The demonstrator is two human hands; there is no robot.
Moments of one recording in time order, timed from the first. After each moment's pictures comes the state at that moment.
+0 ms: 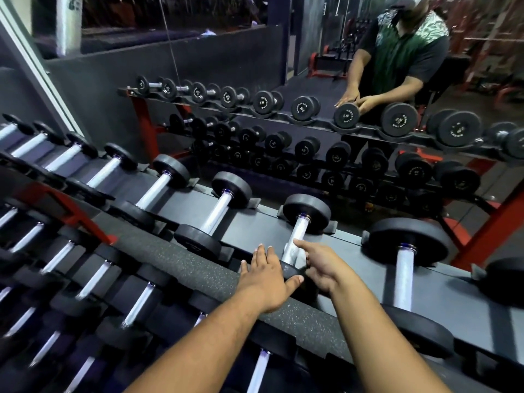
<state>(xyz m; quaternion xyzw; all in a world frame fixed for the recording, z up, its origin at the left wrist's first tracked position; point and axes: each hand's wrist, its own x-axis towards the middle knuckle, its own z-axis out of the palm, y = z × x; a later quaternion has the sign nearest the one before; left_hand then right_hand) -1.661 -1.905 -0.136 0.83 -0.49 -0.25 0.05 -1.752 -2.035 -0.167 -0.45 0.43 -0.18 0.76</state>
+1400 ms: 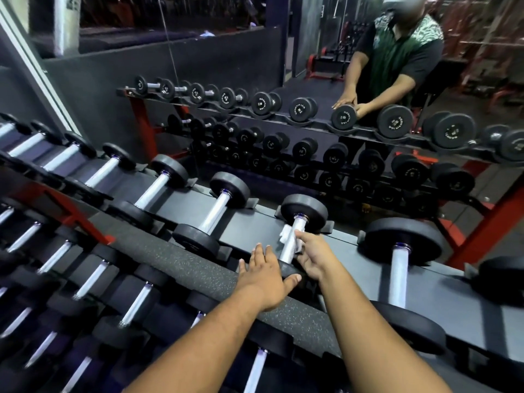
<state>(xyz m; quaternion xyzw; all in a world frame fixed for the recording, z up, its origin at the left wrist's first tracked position) -1.665 -1.902 -0.130 0.83 -0.49 -0.25 0.05 -1.737 -2.038 -0.159 -0.46 0.45 -0.26 0.72</state>
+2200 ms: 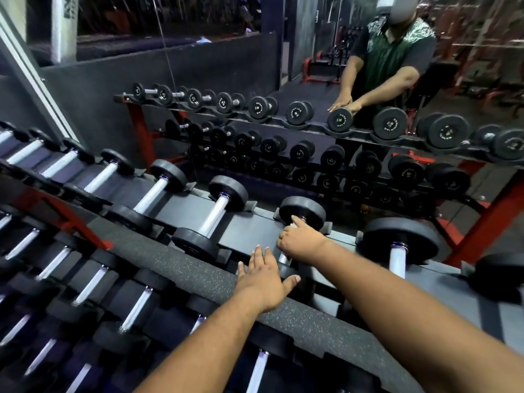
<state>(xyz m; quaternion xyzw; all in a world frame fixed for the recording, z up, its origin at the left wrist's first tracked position) -1.664 -1.901 -0.132 0.83 -0.49 -0.25 0.06 -1.721 -2.064 -0.130 -0.96 0.08 0.17 -0.23</state>
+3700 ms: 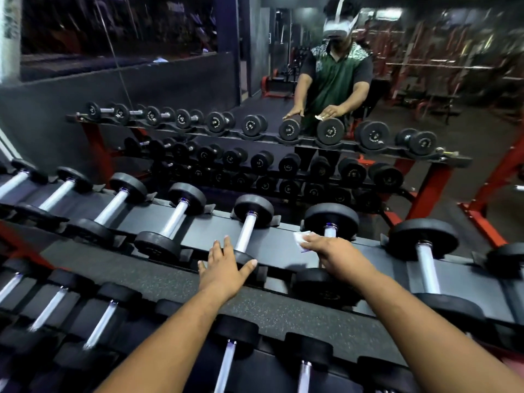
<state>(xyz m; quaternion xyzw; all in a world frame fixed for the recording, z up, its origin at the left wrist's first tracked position) -1.700 -1.878 -0.121 0.86 -0.46 -0.17 0.14 -1.946 -2.031 -0.110 -0.94 0.33 -0.10 0.08</state>
